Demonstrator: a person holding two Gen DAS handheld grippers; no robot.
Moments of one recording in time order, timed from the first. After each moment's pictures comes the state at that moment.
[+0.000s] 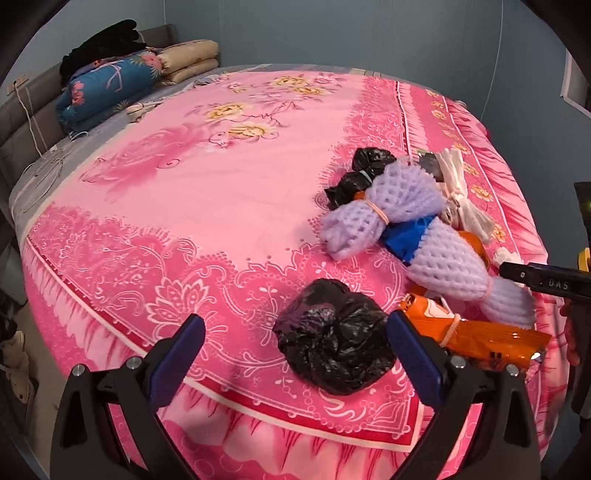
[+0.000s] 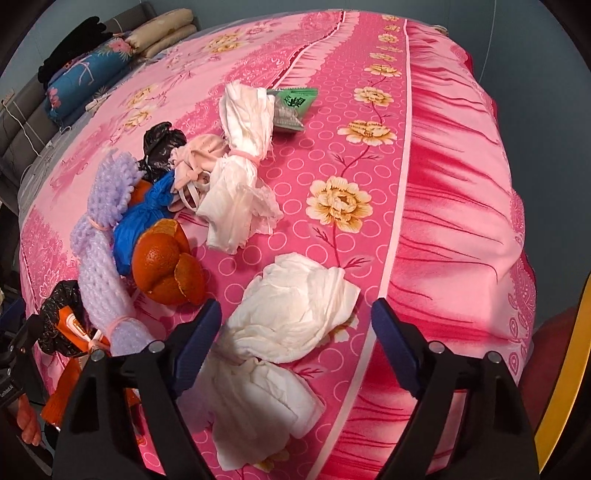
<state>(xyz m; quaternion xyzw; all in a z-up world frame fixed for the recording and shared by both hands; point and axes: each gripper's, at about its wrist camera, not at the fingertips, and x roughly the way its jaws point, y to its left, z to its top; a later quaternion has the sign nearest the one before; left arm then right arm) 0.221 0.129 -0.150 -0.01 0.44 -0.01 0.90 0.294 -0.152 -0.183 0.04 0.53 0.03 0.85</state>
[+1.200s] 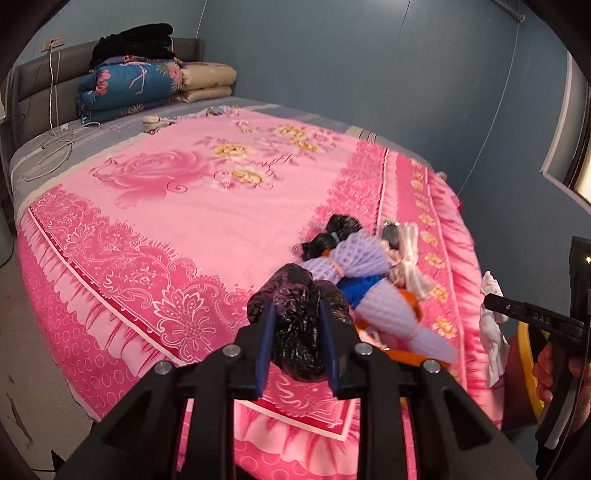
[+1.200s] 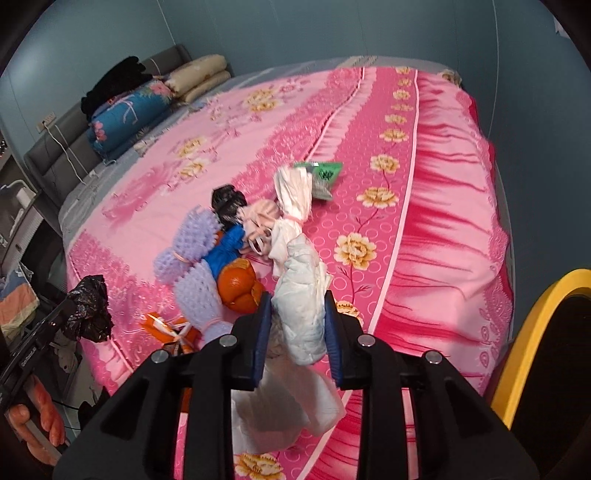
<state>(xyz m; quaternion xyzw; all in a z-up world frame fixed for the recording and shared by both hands) 0.167 0.143 -0.089 -0.12 0.35 -0.03 0.93 0.238 -0.168 -0.093 0.08 0.43 0.10 0.89</state>
